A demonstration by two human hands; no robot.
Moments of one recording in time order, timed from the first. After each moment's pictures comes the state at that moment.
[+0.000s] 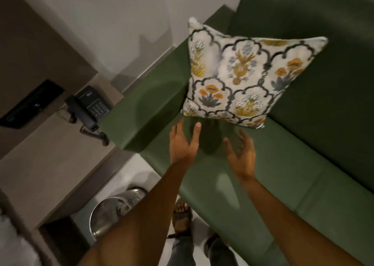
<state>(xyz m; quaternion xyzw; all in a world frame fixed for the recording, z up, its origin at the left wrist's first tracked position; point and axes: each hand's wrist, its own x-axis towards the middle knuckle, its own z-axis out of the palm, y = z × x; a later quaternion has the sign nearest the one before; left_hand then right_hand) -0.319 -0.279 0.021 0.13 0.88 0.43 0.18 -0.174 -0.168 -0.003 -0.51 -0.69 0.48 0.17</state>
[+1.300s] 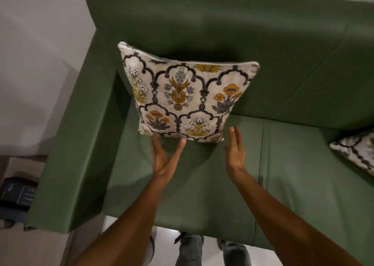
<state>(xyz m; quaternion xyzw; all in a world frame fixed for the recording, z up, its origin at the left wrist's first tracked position) -0.269 -0.162 -0.007 0.23 0.81 0.34 0.43 -0.072 -0.082 -0.006 -0.68 -0.31 0.57 0.35</state>
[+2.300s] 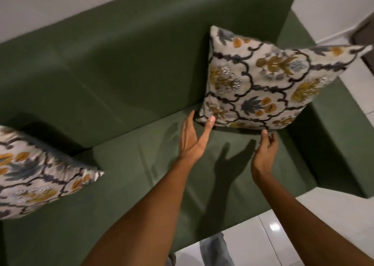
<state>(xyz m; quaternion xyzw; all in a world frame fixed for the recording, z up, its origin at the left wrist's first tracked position) 0.268 -0.015 0.020 0.55 0.64 0.18 0.51 0.454 -0.115 -0.020 -0.81 -0.06 0.33 0.49</state>
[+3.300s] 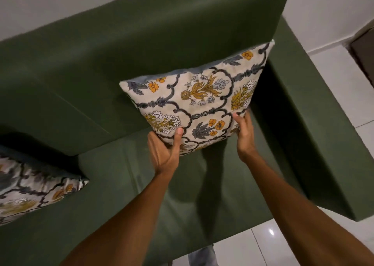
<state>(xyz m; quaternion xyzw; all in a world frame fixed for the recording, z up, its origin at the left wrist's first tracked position) 0.252 -0.010 -0.017 0.51 0.73 0.32 0.33 0.489 -0.018 -0.002 -0.68 -0.21 0.48 0.52</state>
